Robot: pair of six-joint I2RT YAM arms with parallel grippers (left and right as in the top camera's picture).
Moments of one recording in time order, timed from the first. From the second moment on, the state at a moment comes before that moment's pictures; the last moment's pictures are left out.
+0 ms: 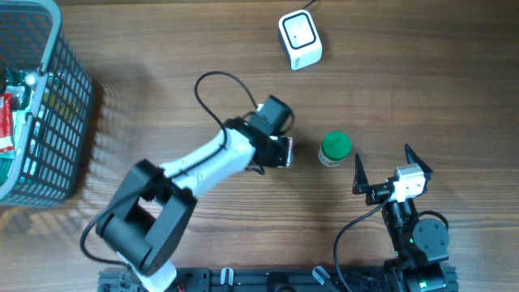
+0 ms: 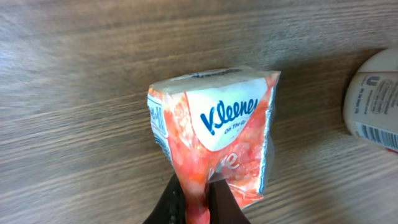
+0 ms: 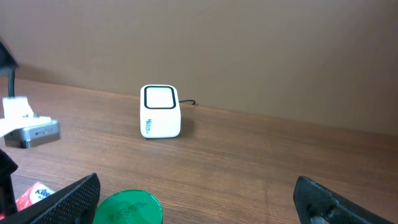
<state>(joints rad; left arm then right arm) -0.69 1.82 1.12 -0.55 0.07 -0.52 0.19 0.02 0.01 0.01 0.03 -0.10</state>
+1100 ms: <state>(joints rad) -0.85 1.89 1.47 -0.94 -0.43 -0.54 0.19 0.02 0.01 0.01 0.03 -0.10</state>
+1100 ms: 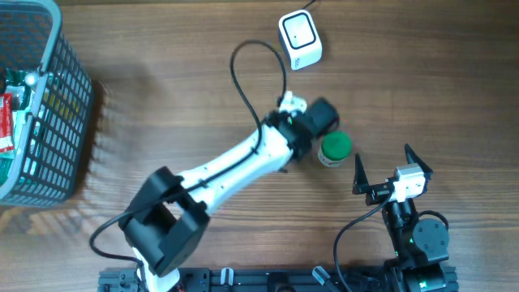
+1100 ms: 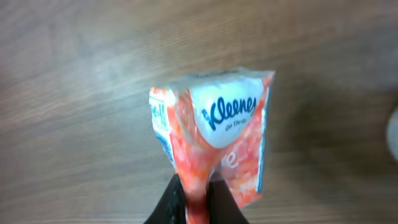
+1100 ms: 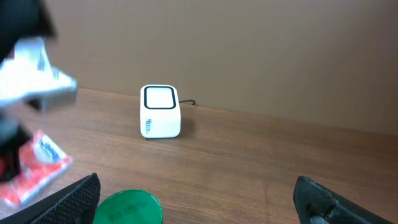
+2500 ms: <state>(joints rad) -0.90 2.18 1.70 -1.09 -0.37 -0.74 0.19 0.02 0.01 0.01 0.03 -0.10</state>
